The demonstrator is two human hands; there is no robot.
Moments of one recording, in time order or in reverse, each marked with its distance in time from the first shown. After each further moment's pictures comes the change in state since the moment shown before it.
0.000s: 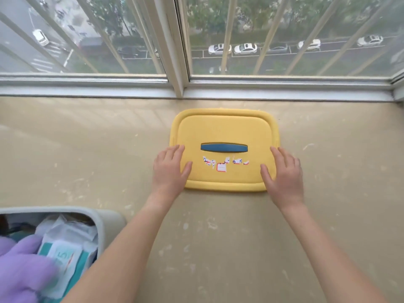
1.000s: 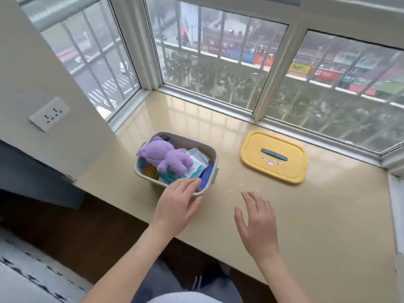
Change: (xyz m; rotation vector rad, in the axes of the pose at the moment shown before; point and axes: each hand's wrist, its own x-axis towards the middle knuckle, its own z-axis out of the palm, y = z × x) left_hand -0.458 -0.050 -0.276 -0.097 0.427 0.162; right_hand -0.370 -0.278 -0.202 0.096 0.003 -0.493
